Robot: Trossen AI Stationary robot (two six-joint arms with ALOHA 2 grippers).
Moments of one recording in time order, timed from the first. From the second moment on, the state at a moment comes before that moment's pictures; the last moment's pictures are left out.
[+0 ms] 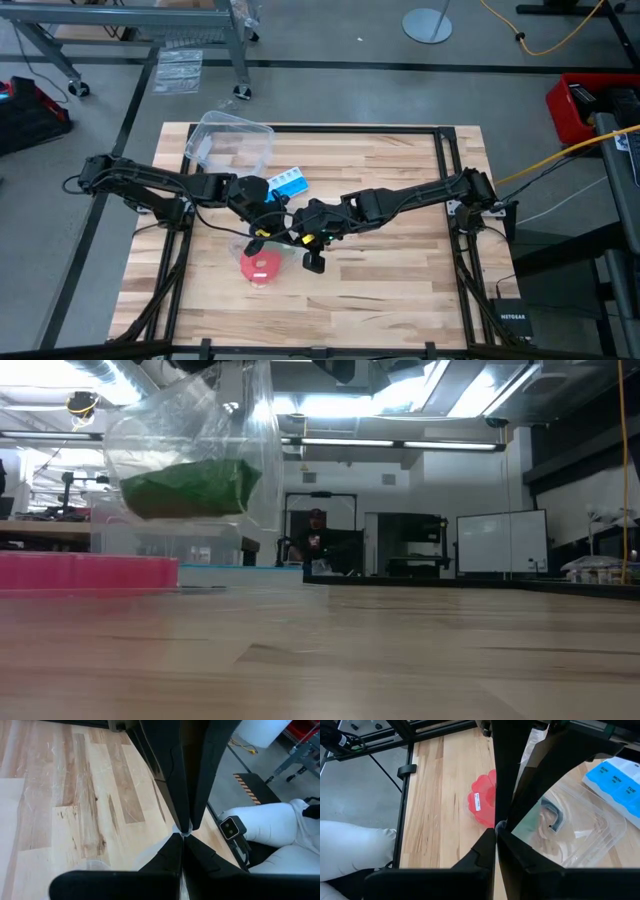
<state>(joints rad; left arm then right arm) -0.07 1.27 0.90 -0.17 0.38 -0.12 0.22 1.92 1.81 -0.65 -0.02 0.36</state>
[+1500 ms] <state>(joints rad) 0.11 1.15 0.91 -0.24 0.42 -0.11 0.10 1.89 1.80 -0.65 -0.02 0.36</state>
